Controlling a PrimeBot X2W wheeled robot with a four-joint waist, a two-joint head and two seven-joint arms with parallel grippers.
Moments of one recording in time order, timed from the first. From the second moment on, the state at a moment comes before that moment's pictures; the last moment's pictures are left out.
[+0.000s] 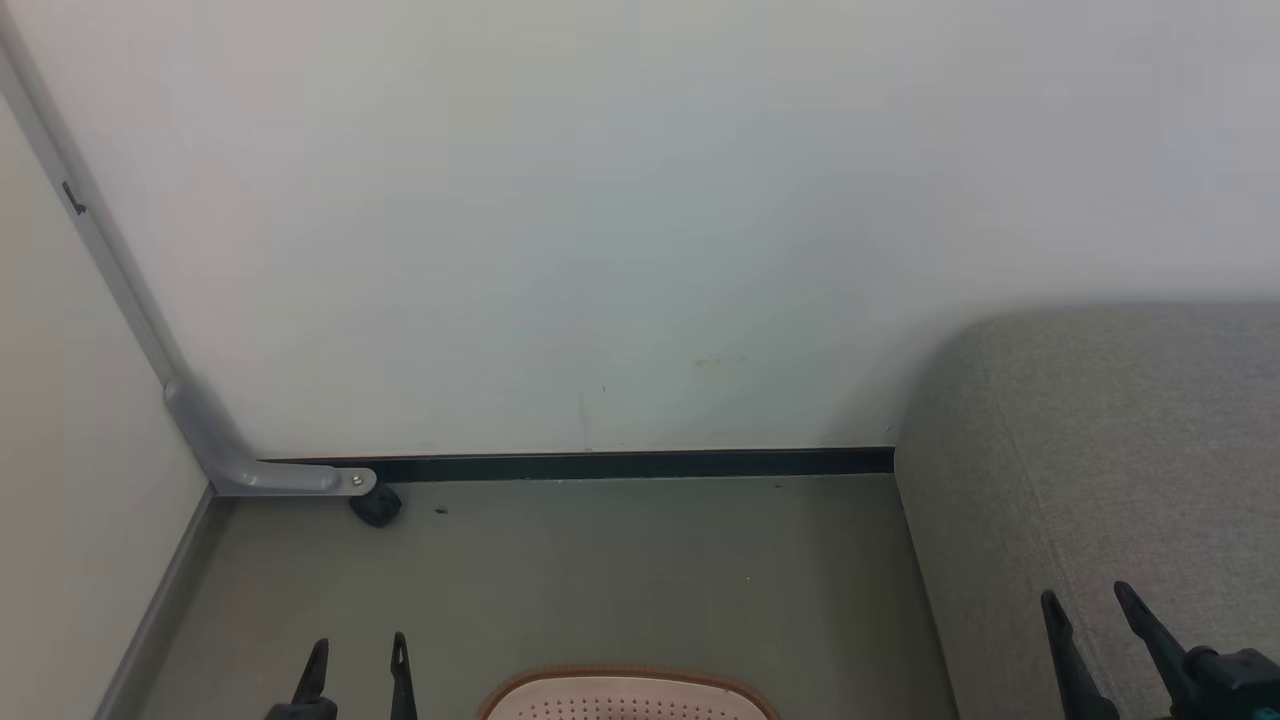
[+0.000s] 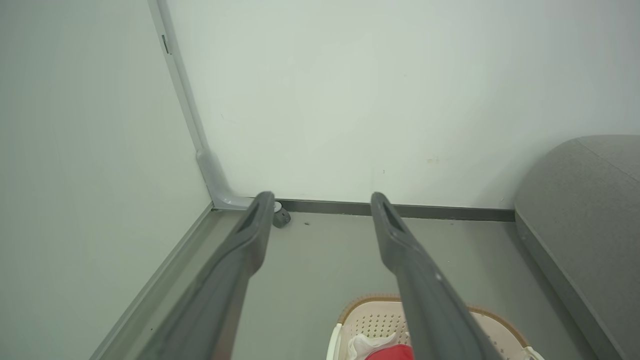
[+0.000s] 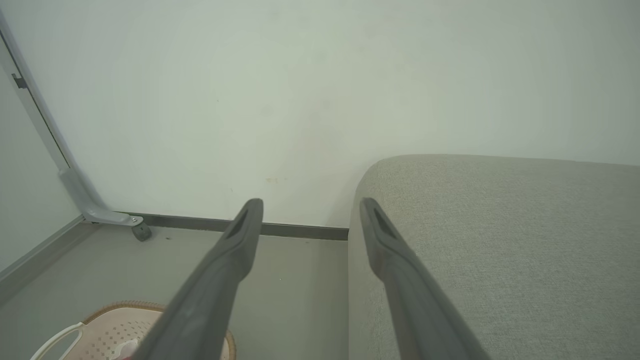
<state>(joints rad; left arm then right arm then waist) -0.08 0.05 -0.14 0.45 -0.23 0.12 -0.25 -0.07 -0.36 0.27 0.32 0.40 0.00 -0.25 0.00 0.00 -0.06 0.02</state>
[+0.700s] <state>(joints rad) -0.08 0.05 -0.11 0.46 -0.24 0.12 -0.25 -0.07 -0.34 0.23 0.30 0.39 -0.02 -0.25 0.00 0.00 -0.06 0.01</state>
